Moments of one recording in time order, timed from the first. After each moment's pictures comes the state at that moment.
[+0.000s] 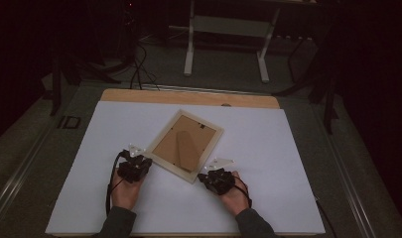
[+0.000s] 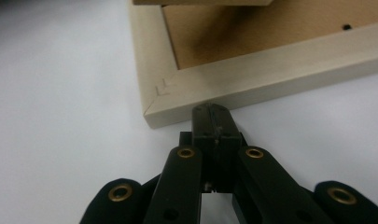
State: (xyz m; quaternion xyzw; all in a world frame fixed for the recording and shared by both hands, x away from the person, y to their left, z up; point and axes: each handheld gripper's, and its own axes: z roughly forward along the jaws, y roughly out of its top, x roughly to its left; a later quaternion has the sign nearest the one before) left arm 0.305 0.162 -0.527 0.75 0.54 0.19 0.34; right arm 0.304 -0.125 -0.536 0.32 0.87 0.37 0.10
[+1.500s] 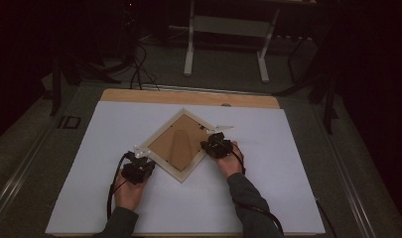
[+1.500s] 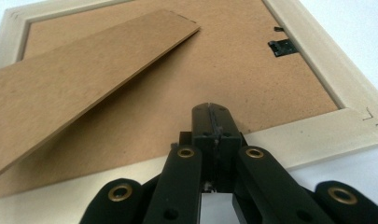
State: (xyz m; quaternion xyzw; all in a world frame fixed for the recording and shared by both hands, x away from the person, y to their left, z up) left arm 0.307 0.153 -0.534 0.76 0.53 0.17 0.33; right arm 0.406 -0.121 -0.519 0.39 0.83 0.38 0.14
